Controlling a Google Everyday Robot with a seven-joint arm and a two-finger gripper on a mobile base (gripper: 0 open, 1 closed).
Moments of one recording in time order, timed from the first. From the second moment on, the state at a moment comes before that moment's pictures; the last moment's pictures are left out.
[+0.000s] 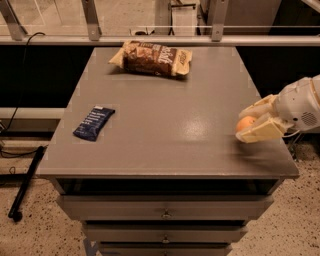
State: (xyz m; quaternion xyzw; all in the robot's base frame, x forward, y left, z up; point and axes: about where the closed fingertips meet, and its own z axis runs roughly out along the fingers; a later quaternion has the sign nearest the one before) arm 0.489 -0.210 0.870 -0.55 0.76 0.17 0.31
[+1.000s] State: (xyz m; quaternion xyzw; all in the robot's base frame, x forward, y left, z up) arm 0.493 -0.179 0.874 -0.56 0.74 0.19 0.33
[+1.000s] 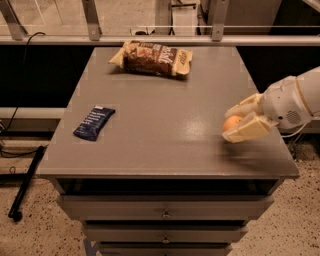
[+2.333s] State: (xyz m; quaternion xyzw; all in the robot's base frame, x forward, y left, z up) arm 0.540 0.019 0.869 -0.62 0.63 0.28 0.38
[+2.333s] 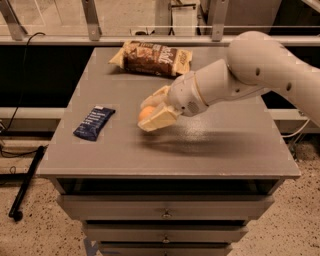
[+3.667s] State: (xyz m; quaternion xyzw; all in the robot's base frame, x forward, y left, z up) arm 0.572 0.108 0.856 -0.61 0.60 0.31 0.40
